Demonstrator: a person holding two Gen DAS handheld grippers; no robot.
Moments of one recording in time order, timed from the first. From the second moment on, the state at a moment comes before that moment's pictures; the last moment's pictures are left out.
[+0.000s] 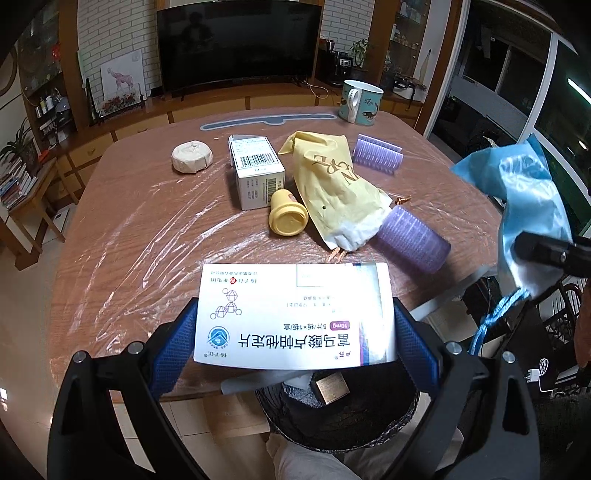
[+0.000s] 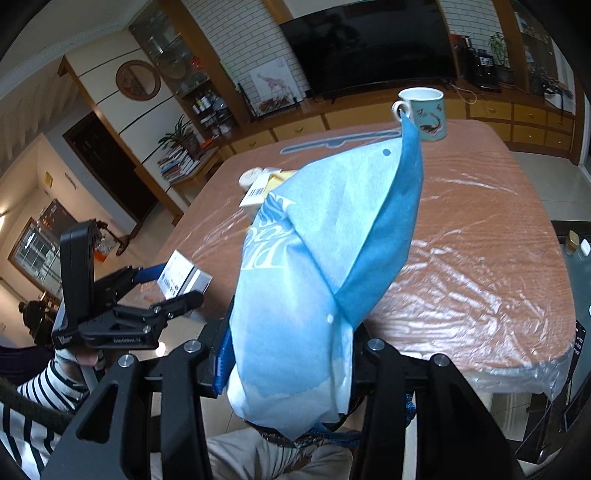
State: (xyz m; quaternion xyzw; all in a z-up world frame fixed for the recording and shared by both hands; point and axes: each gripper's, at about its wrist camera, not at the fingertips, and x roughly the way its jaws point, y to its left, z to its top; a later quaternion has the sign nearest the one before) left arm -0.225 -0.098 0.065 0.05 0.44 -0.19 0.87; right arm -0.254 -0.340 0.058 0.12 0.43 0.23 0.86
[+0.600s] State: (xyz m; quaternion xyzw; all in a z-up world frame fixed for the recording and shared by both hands) left arm -0.264 -0.104 0.053 0.06 0.46 -0.20 0.86; right arm -0.289 -0.307 0.025 0.06 0.50 0.27 0.82
